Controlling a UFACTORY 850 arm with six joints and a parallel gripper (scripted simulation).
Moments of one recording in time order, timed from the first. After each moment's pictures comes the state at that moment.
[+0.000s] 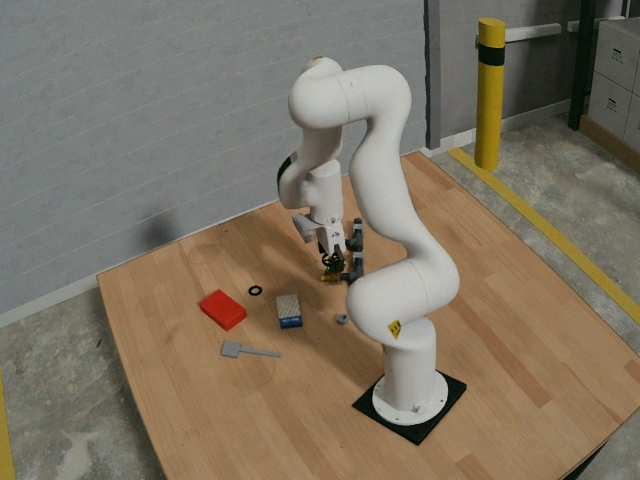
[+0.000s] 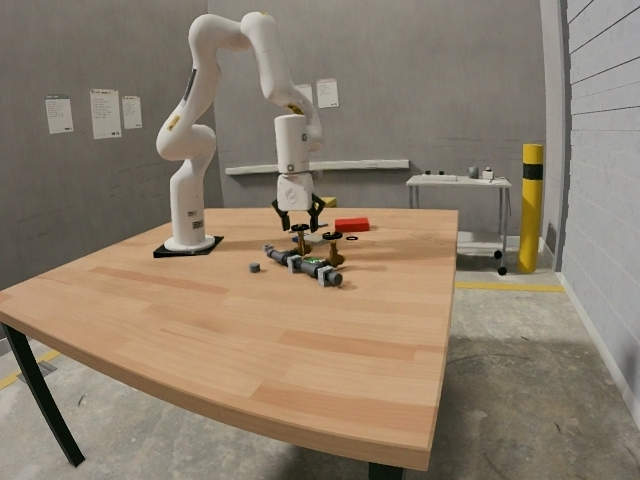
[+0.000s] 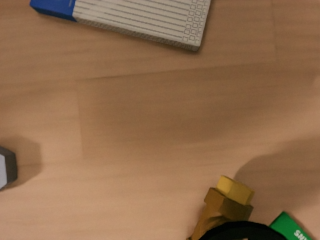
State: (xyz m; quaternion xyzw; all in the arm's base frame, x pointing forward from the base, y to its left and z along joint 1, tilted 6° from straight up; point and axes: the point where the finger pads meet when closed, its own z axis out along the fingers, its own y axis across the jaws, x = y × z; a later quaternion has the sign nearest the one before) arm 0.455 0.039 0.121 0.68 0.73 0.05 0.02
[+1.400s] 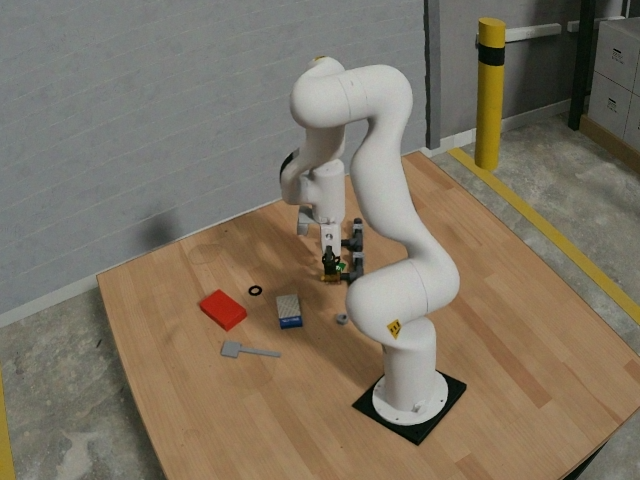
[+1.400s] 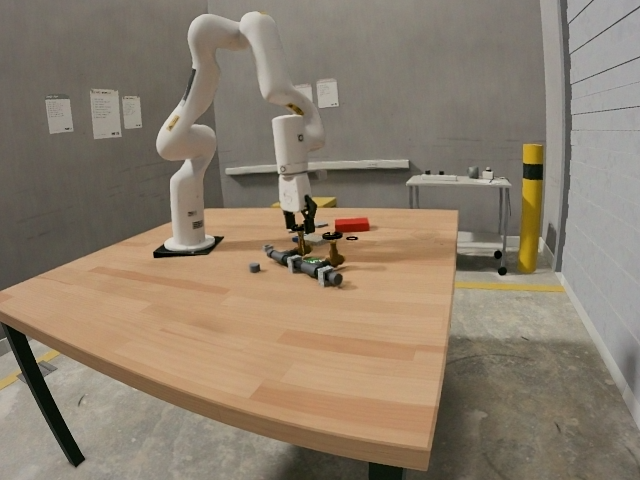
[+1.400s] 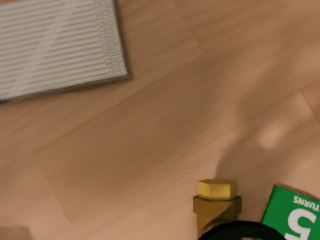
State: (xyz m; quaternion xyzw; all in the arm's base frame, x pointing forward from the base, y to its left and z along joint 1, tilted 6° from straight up) arm 0.455 0.039 0.121 0.82 0.57 0.07 0.00
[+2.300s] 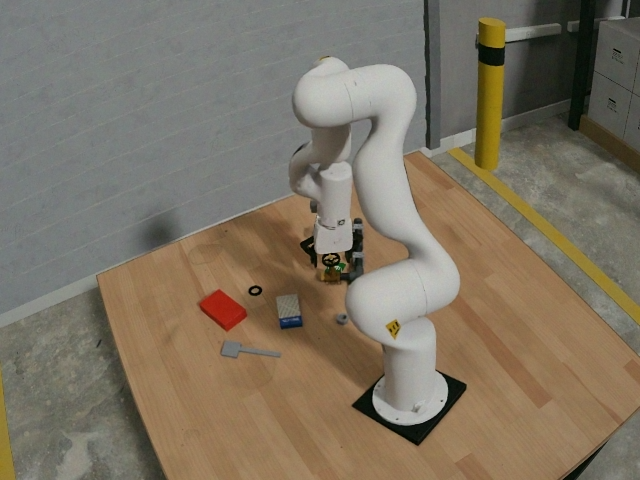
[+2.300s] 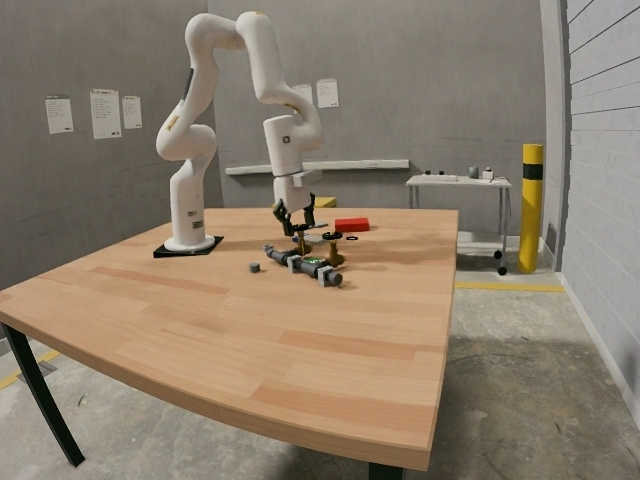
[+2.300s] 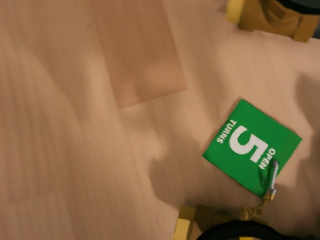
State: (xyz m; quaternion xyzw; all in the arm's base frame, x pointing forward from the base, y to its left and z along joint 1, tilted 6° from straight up) arm 0.455 0.039 0.121 0.99 -0.06 0.08 -0.07
